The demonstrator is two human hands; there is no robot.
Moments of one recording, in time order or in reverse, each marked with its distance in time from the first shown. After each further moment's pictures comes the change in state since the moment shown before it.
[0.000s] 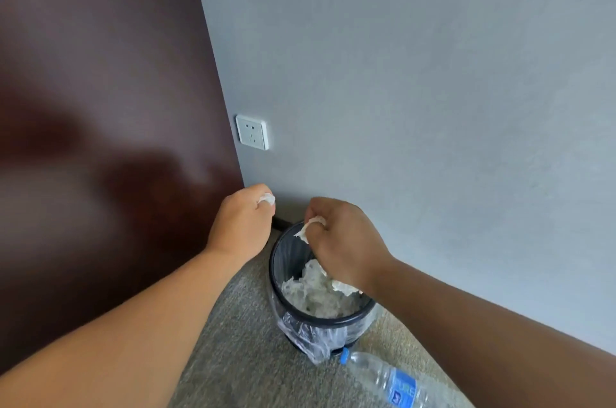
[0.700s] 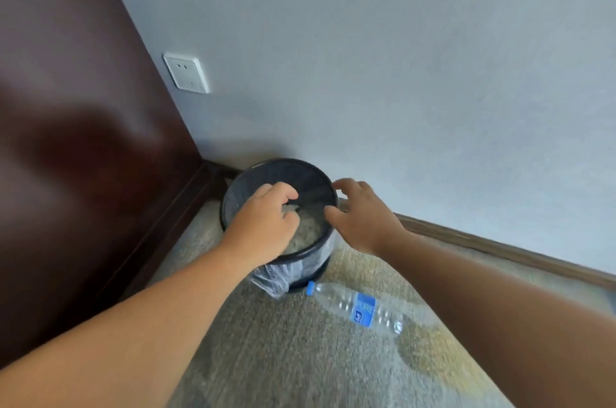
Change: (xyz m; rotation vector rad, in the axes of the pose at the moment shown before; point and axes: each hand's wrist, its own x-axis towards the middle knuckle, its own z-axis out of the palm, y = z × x) left_hand -0.071 0.014 0.106 0.194 -0.403 0.041; right_hand -0.060 0.143 -0.009 -0.125 -0.049 0.379
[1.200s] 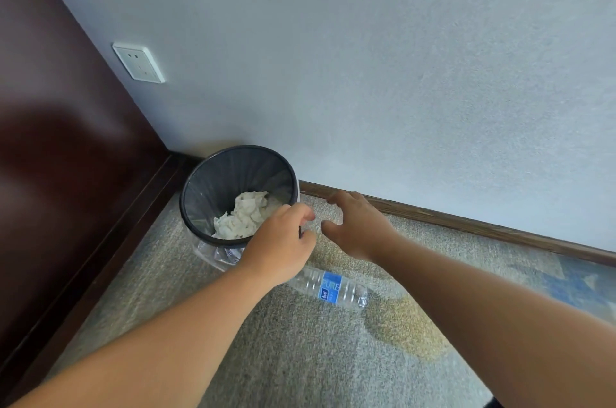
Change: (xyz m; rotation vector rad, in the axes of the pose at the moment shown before) left_hand -0.033 0.064 0.079 -0.033 -0.107 0.051; right_hand -0.042 0.074 -0.017 -0.094 -0.061 0.038
